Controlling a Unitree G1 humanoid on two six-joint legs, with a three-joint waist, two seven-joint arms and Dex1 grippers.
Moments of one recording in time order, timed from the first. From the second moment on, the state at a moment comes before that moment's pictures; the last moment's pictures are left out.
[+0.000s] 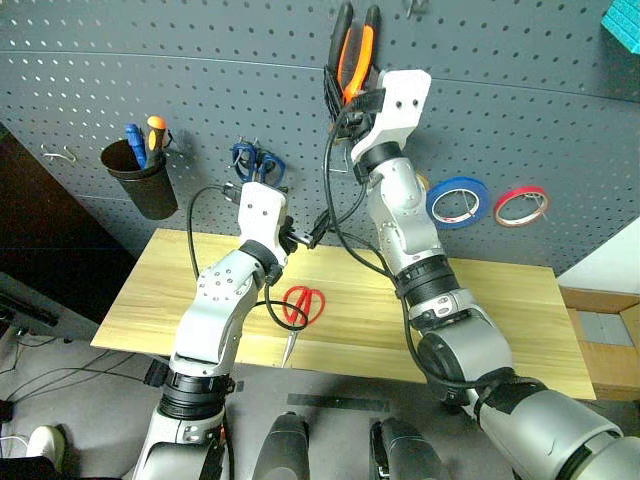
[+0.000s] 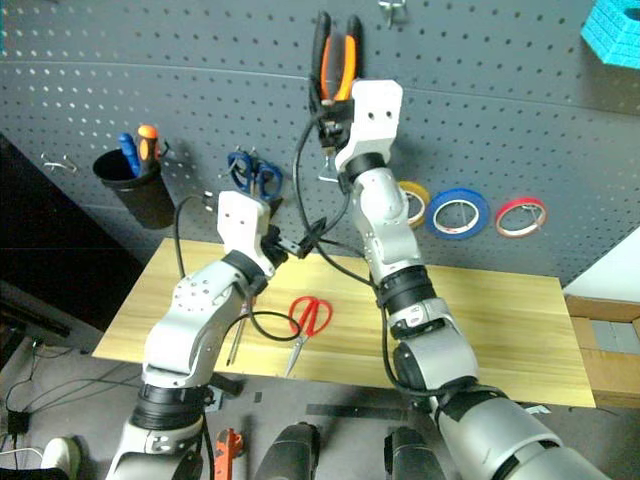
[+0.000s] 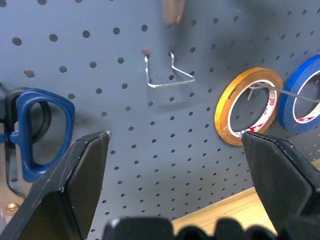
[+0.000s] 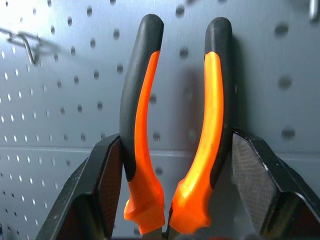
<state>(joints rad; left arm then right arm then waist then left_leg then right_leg) -0.42 0.27 -0.03 -0.27 -0.19 0.46 -0.30 -1.11 0.13 -0.06 0.70 0.10 -0.32 0.04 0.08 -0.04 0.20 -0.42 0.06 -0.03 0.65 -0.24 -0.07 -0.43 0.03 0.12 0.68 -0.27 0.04</state>
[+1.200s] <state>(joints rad) -0.36 0.31 0.00 -0.39 -0.20 0.57 -0.30 -1.15 0.14 -0.02 1.07 -0.07 -0.68 -0.25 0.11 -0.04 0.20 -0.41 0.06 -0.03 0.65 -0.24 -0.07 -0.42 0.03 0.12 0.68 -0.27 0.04</state>
